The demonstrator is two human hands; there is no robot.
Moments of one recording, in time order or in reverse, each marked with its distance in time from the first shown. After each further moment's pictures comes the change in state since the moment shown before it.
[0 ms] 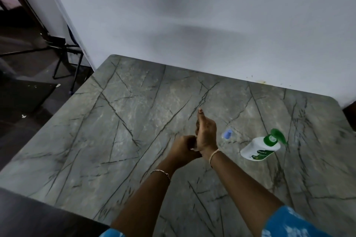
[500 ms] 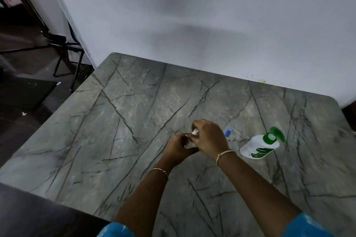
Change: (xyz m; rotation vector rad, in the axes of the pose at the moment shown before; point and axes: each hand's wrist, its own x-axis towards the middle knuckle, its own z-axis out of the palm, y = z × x) left_hand -0.005 -0.018 0.001 0.020 0.125 -0.078; right_hand -0.001 -0.005 -0.031 -1.108 -0.417 -0.445
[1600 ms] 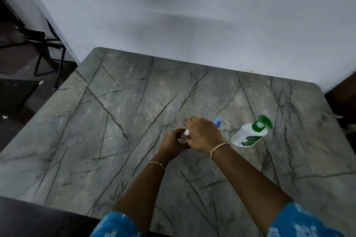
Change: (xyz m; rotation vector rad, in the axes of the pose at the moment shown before) left_hand 0.011 -0.011 0.019 0.020 -0.067 -0.053; right_hand -0.012 0.002 -0.009 -0.155 -0.161 -0.045
